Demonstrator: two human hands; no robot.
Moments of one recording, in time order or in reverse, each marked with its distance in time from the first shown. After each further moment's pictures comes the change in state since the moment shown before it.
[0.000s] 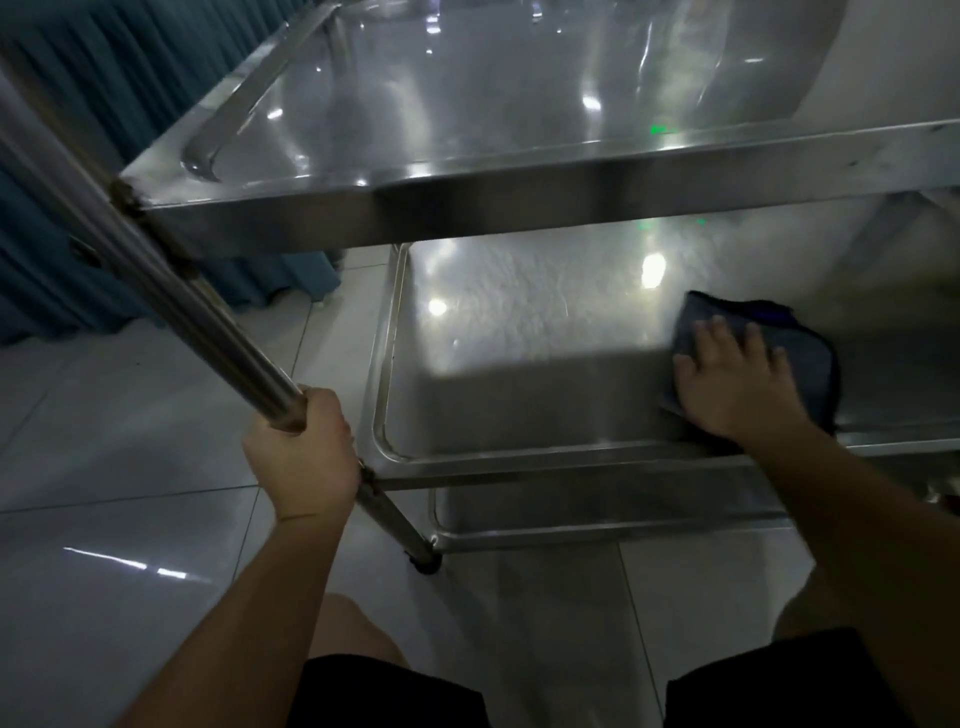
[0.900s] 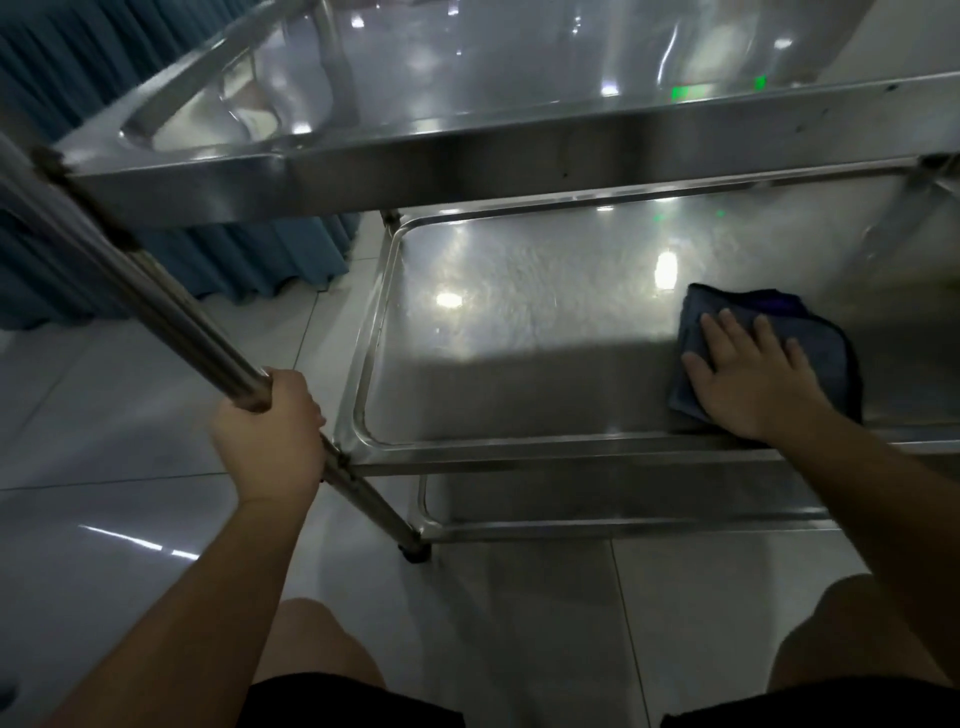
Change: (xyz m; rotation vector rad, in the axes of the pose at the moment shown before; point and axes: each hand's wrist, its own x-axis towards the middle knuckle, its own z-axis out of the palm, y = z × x) left_hand -0.007 0.000 0.000 0.133 0.091 -0.032; right_hand 0.019 0.044 0.003 -0.062 -0.029 -0.098
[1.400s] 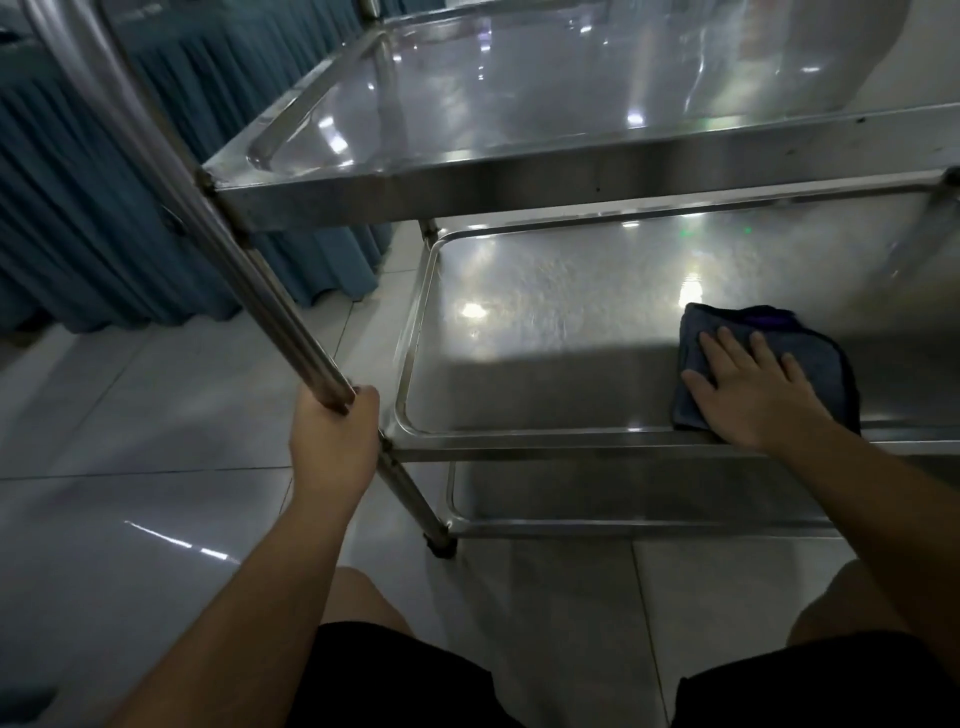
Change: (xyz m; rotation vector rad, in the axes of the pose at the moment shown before) left_hand -0.013 0.000 -0.023 0.297 -0.174 -0.028; right_hand -0.022 -0.022 -0.005 -0.045 -0.065 -0.066
